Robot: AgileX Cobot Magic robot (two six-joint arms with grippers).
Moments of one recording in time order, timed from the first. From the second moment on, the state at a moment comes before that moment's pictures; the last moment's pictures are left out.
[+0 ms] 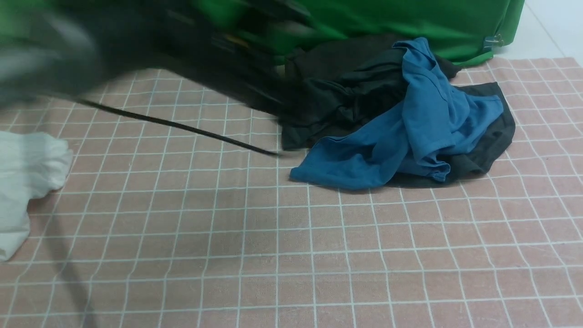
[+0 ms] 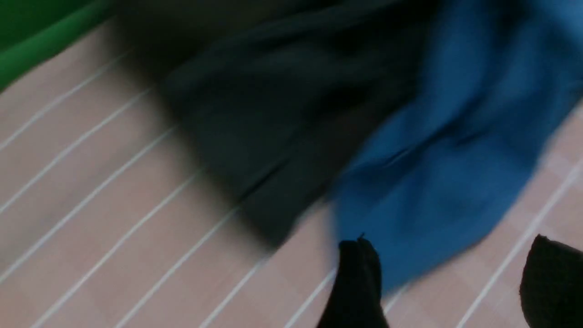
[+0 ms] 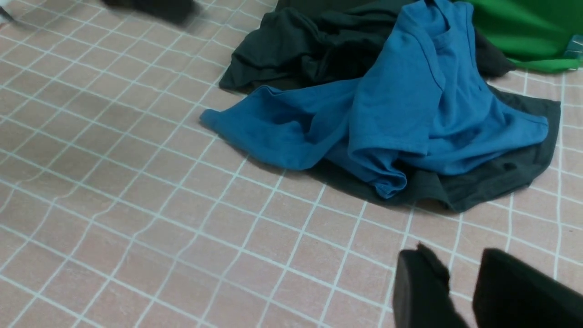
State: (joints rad) right arm 0.26 0.59 -0.69 0.12 0.73 -0.15; left arm -0.50 1.88 -1.50 -0.37 0.52 0.63
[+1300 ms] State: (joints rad) right arm 0.26 0.59 -0.69 0.09 0.74 -0.14; left arm -0.49 1.99 -2.26 -0.15 0.89 0.54
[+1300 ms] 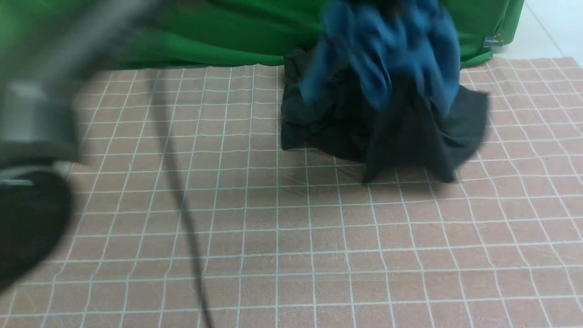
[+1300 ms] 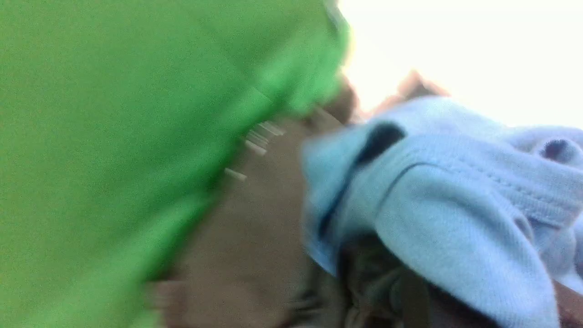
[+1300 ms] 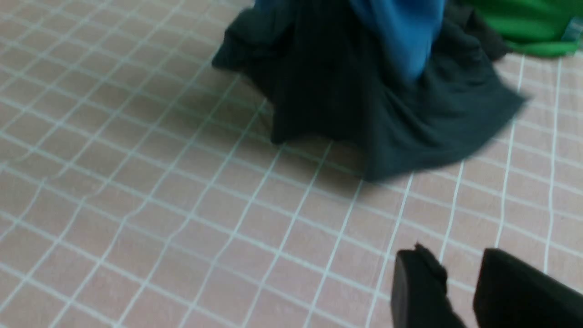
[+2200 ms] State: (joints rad) right arm 0.26 0.59 -0.69 0.10 0.65 -0.12; left arm 0.29 1.66 -1.57 -0.11 0.75 0.61
